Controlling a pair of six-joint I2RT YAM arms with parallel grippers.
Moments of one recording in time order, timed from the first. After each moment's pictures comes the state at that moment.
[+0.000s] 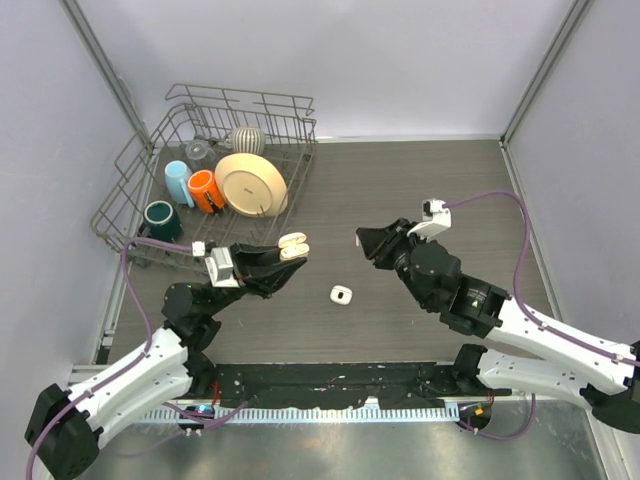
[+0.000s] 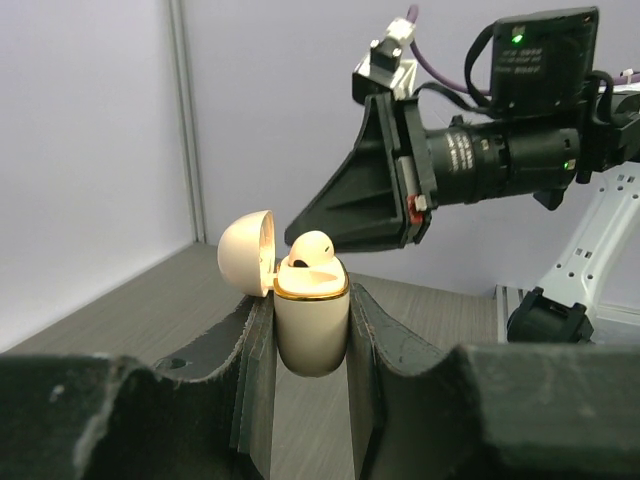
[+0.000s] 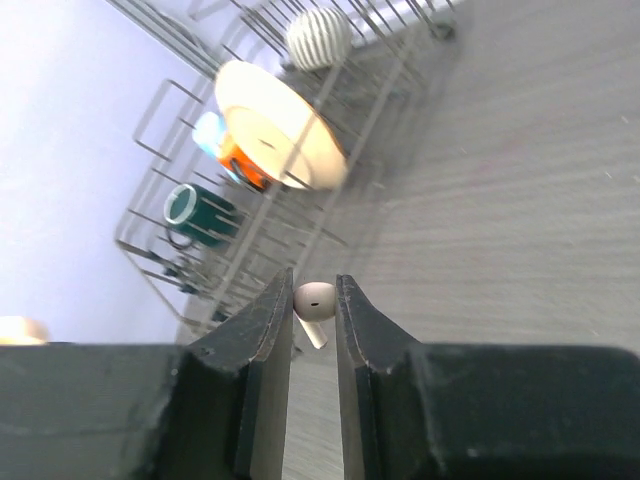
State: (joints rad) left arm -0.69 0.69 0.31 0.93 0.42 -0.24; right arm 1.01 0.87 0.81 -0.15 0.61 0.83
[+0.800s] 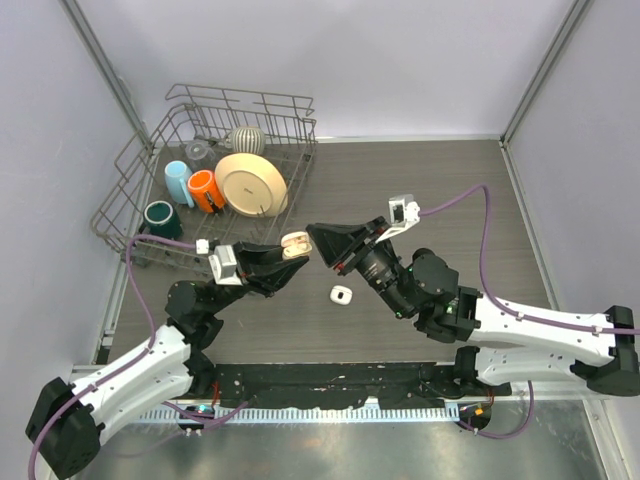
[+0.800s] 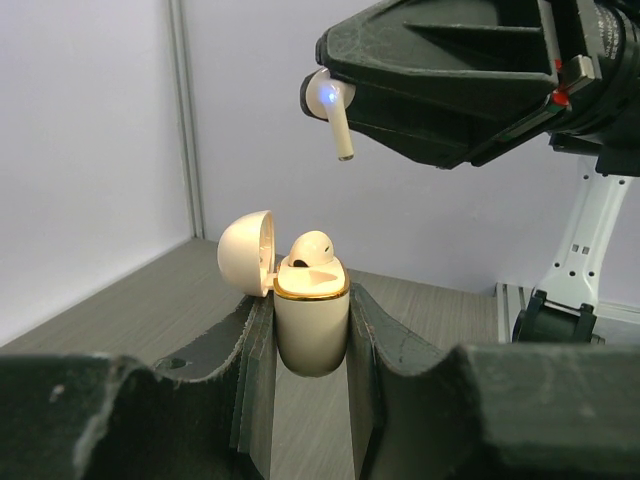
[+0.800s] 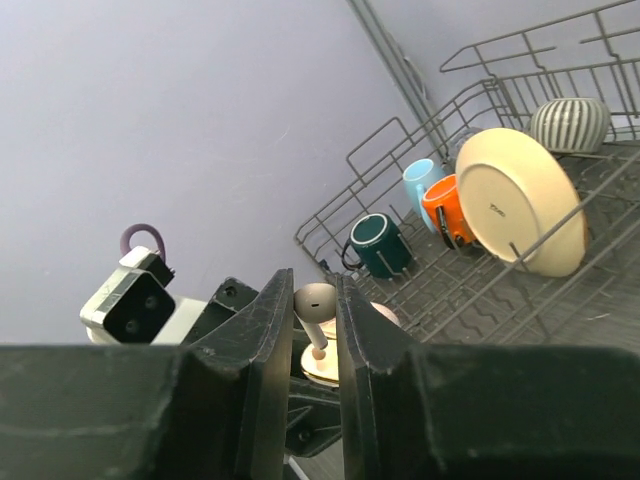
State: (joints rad) left arm -0.69 0.74 0.31 0.96 0.42 -0.25; right arm 1.28 1.01 0.91 0.39 0.58 0.49
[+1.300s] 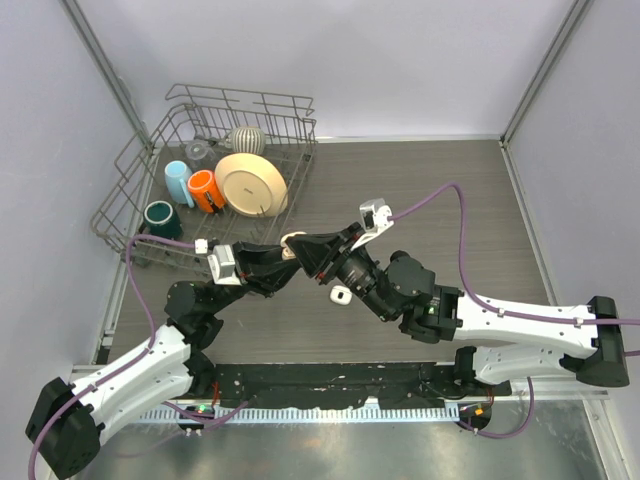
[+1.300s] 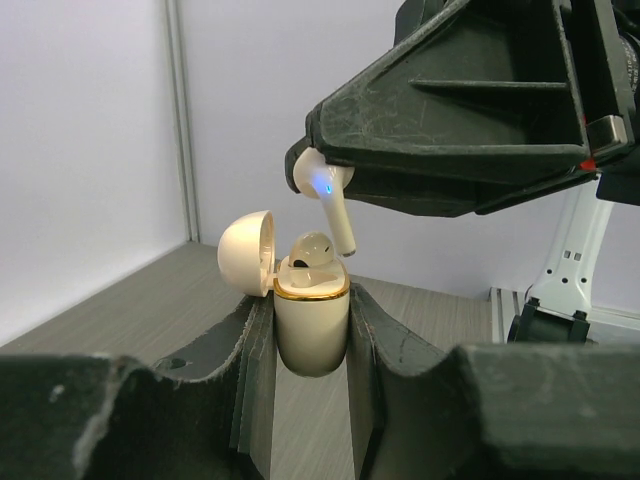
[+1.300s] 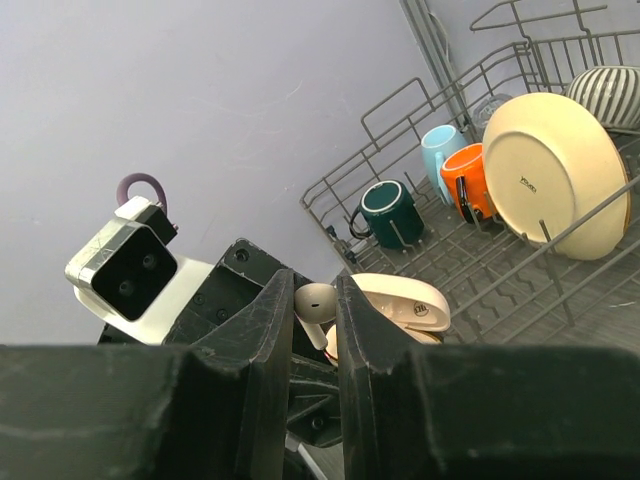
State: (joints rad) left arm -0.69 0.74 0.31 0.98 0.42 -0.26; right arm 1.33 1.12 0.96 0.40 0.54 0.46
